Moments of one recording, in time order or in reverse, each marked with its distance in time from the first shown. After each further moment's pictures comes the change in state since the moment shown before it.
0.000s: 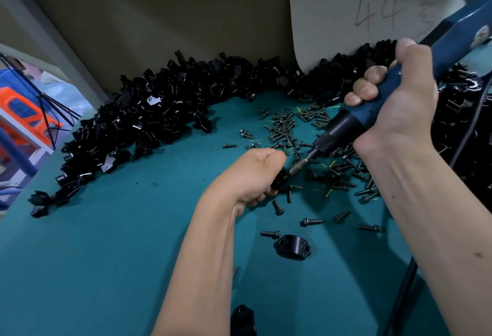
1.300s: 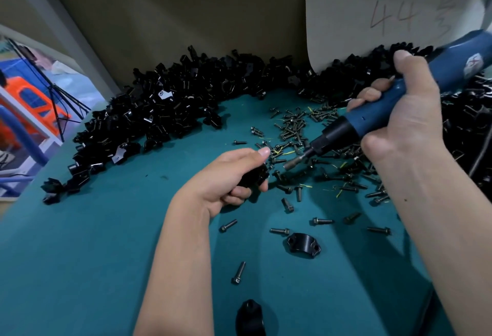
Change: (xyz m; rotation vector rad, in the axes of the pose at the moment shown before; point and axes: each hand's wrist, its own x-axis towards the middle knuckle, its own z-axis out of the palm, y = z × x) left_hand -0.004 -0.042 -0.045 -0.464 -0.110 0.030; right_hand 0.006 0.008 0.002 0.069 0.118 0.204
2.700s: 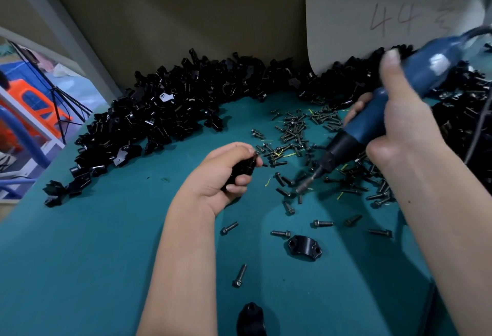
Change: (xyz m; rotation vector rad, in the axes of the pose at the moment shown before) left_hand 0.006 0.002 0.000 -0.330 0.178 0.038; right_hand 0.001 -0.002 -0.006 -0.220 0.026 0.058
